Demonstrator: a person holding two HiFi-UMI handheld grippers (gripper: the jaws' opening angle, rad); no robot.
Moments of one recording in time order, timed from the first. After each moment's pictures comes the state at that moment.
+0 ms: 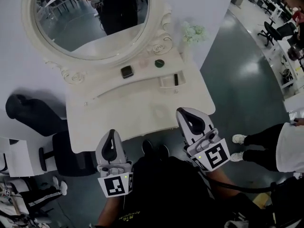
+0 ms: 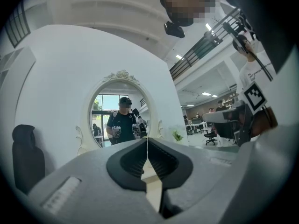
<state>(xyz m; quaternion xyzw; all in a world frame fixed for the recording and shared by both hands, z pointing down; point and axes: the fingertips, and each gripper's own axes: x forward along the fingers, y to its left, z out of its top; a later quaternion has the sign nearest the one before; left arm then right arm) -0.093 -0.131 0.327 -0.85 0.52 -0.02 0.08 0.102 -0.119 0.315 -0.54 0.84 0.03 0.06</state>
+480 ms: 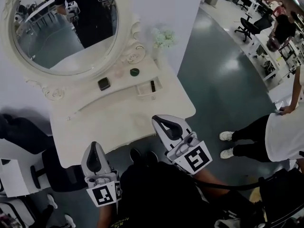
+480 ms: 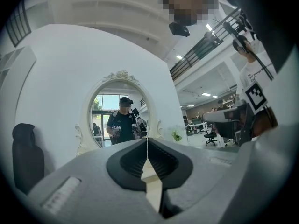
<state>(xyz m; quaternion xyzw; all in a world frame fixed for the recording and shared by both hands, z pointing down) -0.086 -0.125 0.326 -0.85 0.52 -0.02 0.08 0.108 -0.109 0.307 -0.54 0.84 0.04 0.06</state>
